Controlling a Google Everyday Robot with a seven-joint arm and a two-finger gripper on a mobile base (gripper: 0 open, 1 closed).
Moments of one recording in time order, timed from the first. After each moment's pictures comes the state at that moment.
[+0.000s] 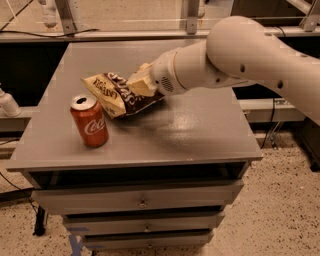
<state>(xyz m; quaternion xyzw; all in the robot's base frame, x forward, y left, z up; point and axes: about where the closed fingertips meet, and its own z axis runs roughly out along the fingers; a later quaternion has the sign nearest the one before) 0.582 0.052 0.921 -0.48 0.72 0.22 0.46</state>
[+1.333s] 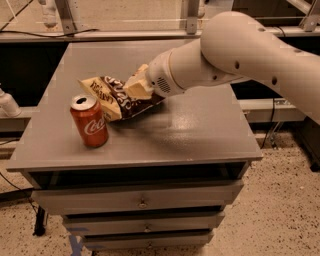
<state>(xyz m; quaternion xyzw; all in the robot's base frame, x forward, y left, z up) 0.572 0.060 0.915 -0.49 0.73 0.23 0.43</state>
